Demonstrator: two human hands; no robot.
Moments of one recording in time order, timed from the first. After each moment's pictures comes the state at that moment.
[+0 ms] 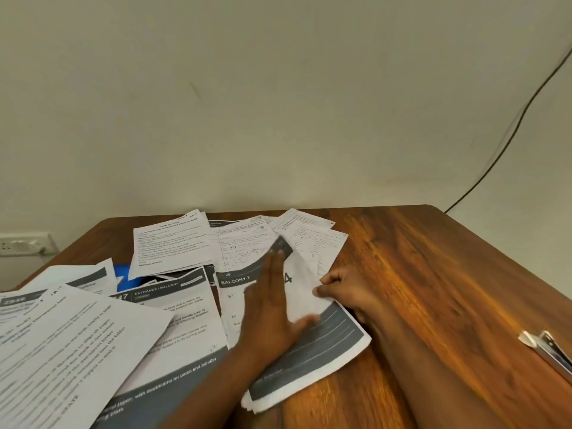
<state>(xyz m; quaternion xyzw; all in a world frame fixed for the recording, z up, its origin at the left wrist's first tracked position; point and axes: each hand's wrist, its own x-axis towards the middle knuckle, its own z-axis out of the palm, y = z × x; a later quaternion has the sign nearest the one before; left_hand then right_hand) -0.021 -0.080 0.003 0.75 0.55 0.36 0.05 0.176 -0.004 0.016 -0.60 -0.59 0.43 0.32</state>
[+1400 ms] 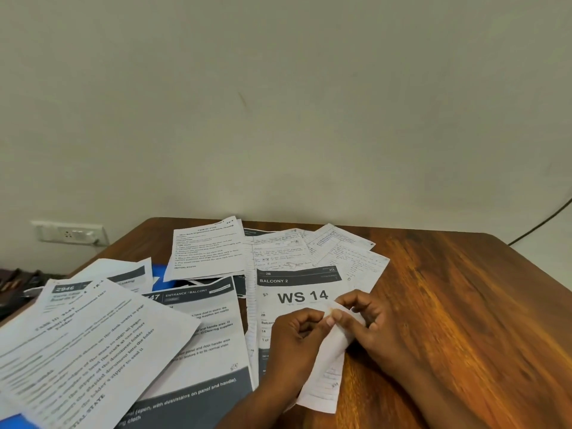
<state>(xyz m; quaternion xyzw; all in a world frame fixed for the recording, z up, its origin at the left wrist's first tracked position) -0.008 -0.084 -0.003 0.49 0.50 0.60 0.38 0.153 -0.014 -0.005 -0.33 -0.70 0.35 0.53</state>
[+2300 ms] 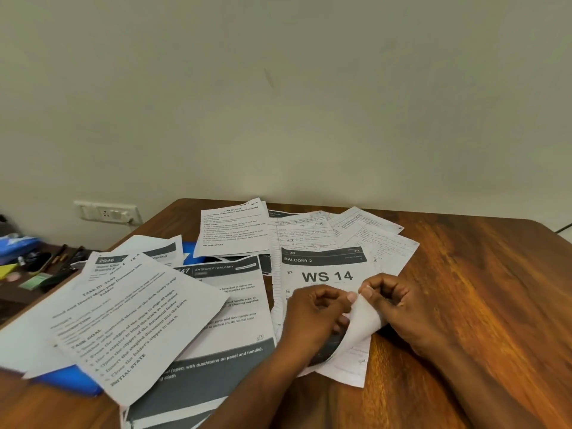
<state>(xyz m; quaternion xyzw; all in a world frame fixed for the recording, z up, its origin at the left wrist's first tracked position) -0.026 -0.089 0.012 0.49 0.57 0.54 0.38 0.152 -0.016 -0.004 -0.34 -0.68 0.43 0.49</state>
